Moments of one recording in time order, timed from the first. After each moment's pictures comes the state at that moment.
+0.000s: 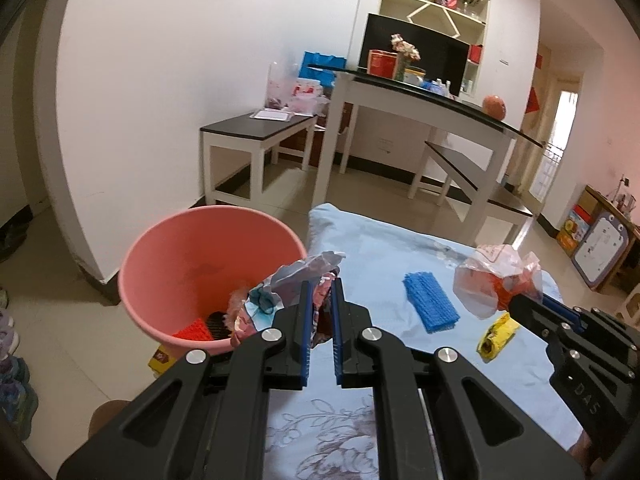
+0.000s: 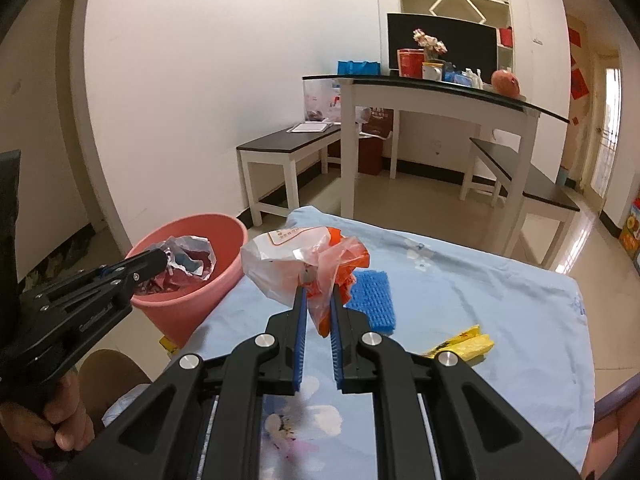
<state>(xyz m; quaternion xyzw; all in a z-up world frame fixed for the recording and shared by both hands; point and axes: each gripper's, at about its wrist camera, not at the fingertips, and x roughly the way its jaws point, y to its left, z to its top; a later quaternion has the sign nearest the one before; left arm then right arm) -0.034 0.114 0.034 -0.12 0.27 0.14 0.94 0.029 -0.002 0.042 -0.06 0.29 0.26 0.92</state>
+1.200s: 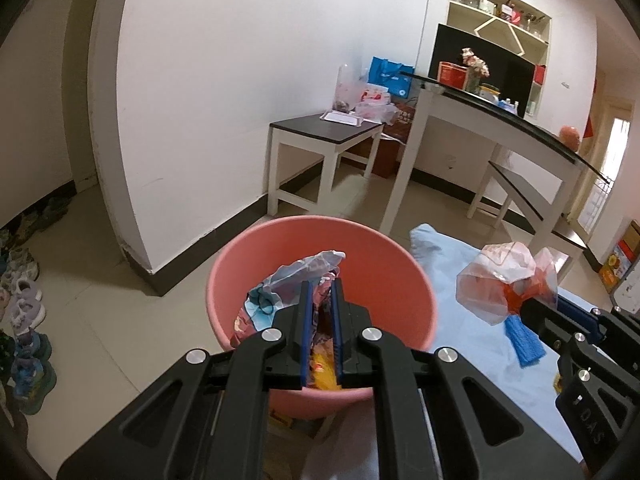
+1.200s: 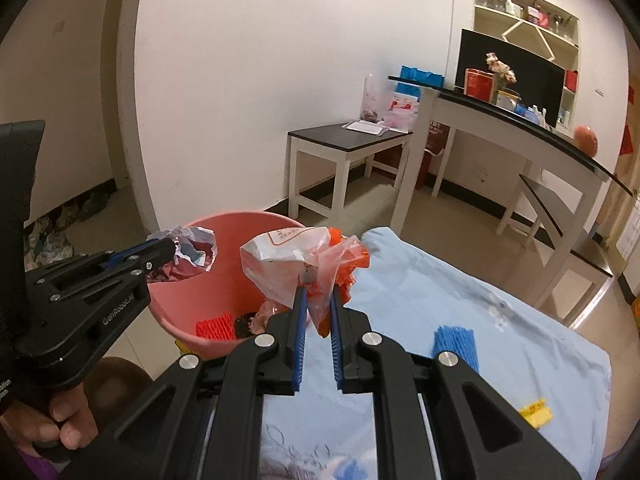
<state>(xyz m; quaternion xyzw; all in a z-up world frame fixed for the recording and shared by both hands) -0.033 0.214 0.015 -0.15 0.27 0.24 0.92 0.055 0.128 0.030 -0.15 0.28 0.33 0.89</state>
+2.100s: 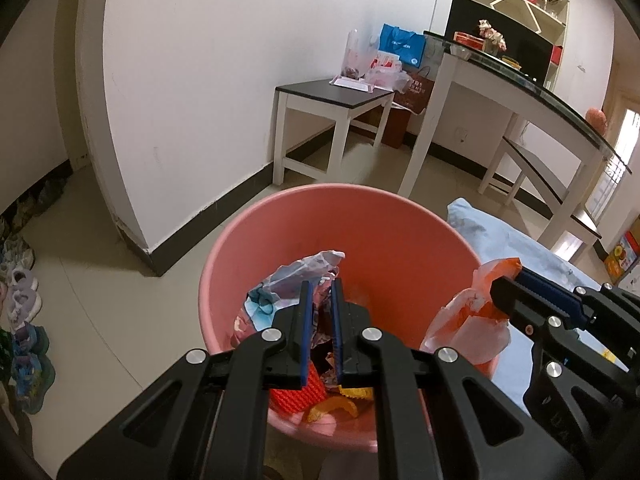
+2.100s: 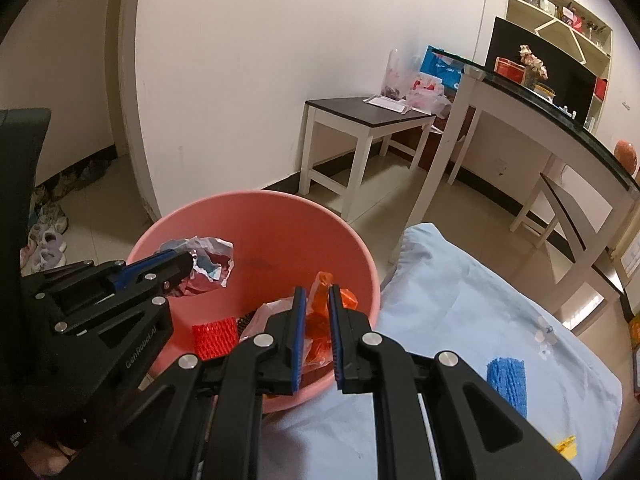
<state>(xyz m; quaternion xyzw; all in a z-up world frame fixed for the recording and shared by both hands) 0.007 0.261 -0.027 -0.16 0.33 0.23 0.90 0.091 0.207 -0.014 -0.19 0.31 0.33 0.87</state>
